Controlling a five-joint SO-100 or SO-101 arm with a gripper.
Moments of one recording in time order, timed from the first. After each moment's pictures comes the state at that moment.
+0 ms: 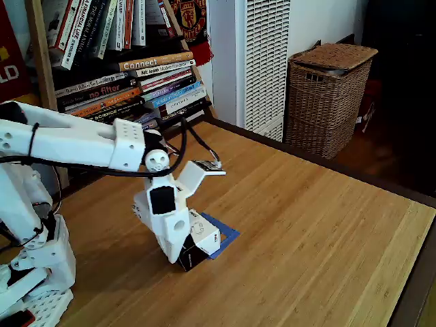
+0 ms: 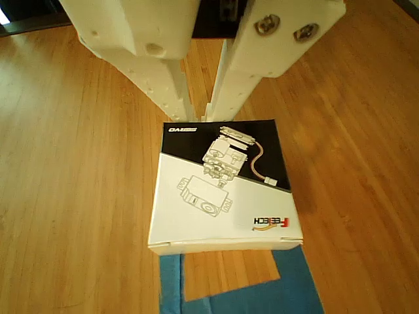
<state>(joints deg) 29.6 97.4 123.8 64.3 -113.6</state>
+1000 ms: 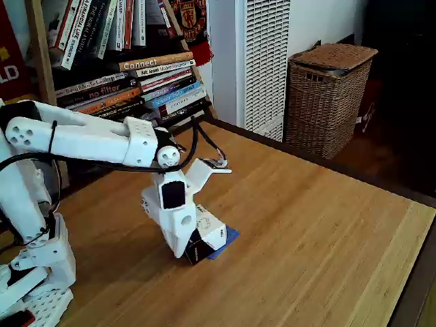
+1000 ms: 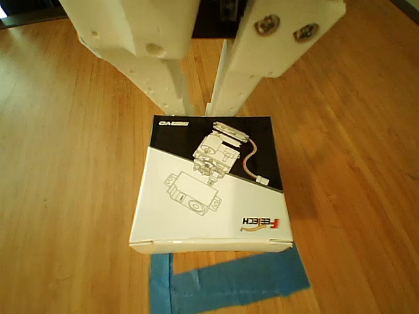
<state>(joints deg) 26.5 92.1 118.9 64.3 -110.0</state>
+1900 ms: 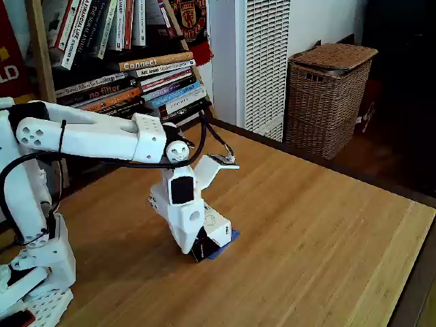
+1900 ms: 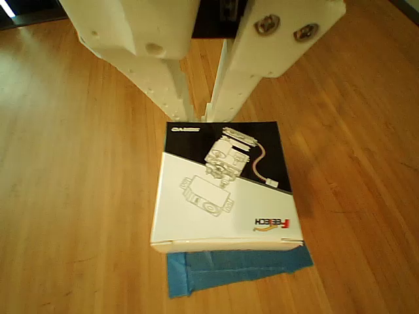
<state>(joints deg) 27.4 88.9 112.5 67.2 -110.7</state>
